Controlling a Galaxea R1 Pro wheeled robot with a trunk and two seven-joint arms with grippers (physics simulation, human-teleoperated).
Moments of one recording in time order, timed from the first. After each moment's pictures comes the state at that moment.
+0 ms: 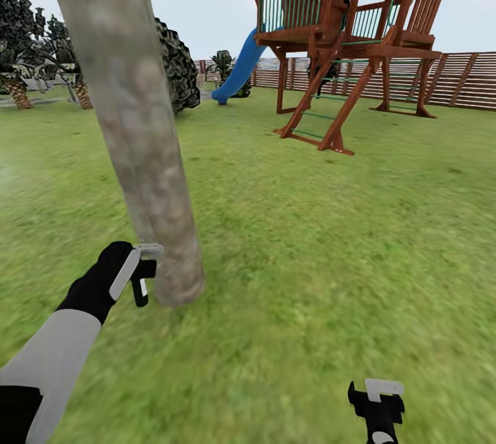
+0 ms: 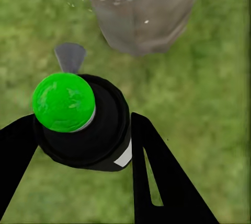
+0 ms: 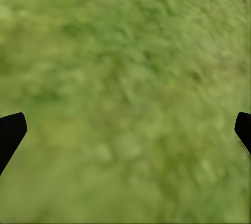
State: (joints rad) left arm -0.89 0.16 -0.11 -0.87 0.33 1.00 0.28; right arm -0.52 -0.06 0.03 -0.03 0.07 -0.46 -0.40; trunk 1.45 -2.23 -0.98
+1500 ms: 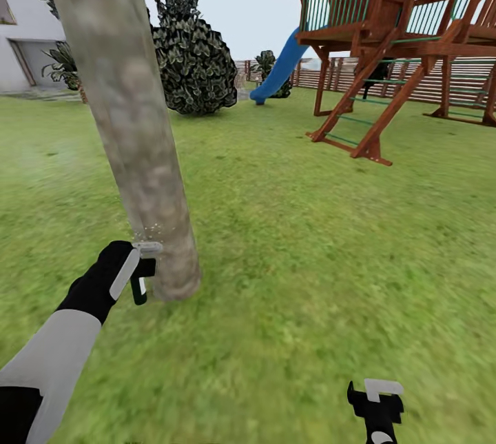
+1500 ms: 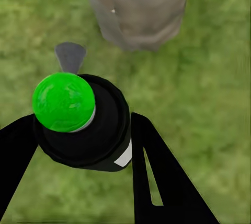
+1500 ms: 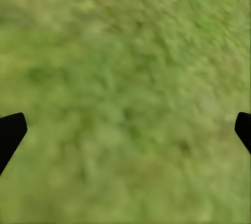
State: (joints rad) left arm -0.89 0.16 -0.11 -0.88 0.32 0.99 0.29; right arm -0.52 -0.05 0.03 -0.03 0.07 -0.46 -0.40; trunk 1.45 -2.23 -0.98
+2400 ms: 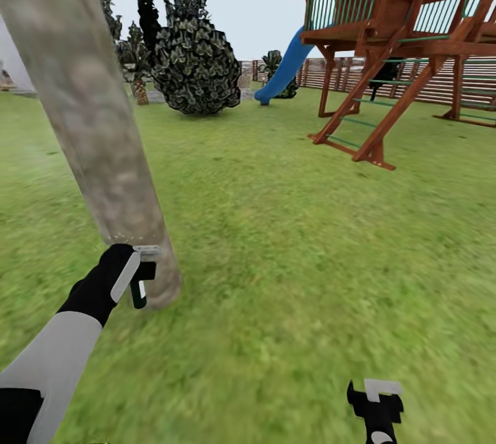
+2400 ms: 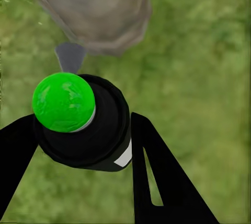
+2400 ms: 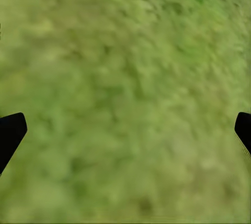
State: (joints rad) left arm -0.88 0.16 -0.10 -0.87 0.31 0.99 0.29; right arm -0.52 -0.05 0.03 -0.03 0.07 -0.46 -0.40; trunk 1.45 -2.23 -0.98
